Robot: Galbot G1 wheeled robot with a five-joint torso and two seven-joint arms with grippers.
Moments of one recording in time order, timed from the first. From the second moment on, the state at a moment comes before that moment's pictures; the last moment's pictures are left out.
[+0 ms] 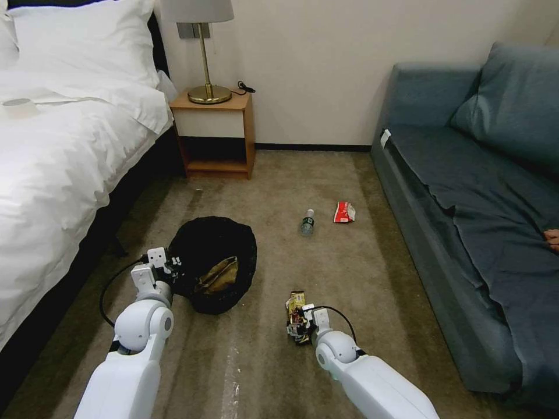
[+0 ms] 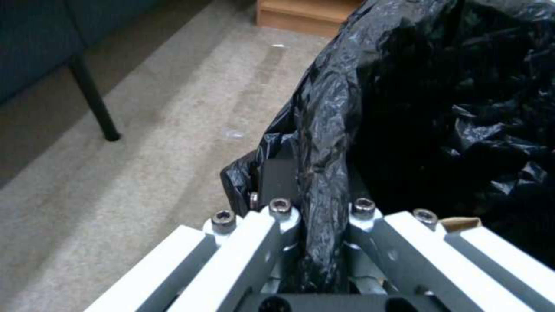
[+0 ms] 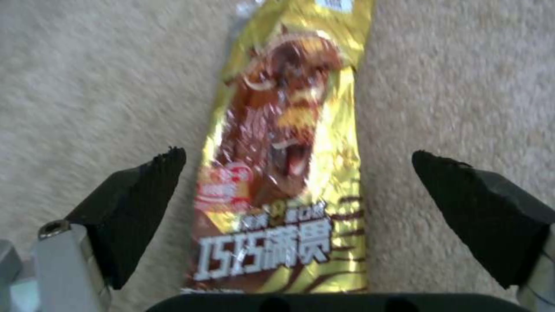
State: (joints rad) left arm 1.17 -1.30 -0.55 -1.80 -0.41 0.46 -0.26; right arm -0.87 1.29 -0.25 1.11 0.60 -0.33 0.26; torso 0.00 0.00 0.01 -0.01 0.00
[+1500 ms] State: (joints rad) left arm 1.14 -1.32 -0.53 -1.77 -0.40 0.45 -0.26; right arm -0.84 1.32 -0.18 1.01 0.49 -0.20 0.23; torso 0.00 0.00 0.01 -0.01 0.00
